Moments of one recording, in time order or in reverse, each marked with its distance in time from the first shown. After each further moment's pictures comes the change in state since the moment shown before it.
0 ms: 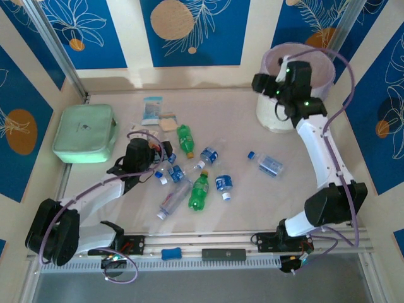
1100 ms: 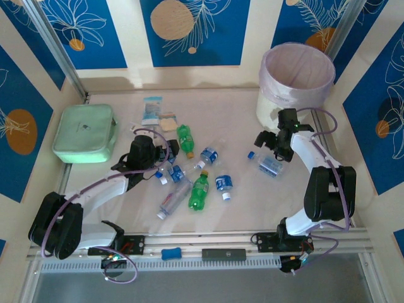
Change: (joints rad) left arm -0.032 0.048 0.037 0.042 0.067 0.007; right arm -0.128 0.064 -0.464 -0.232 -0.015 0.167
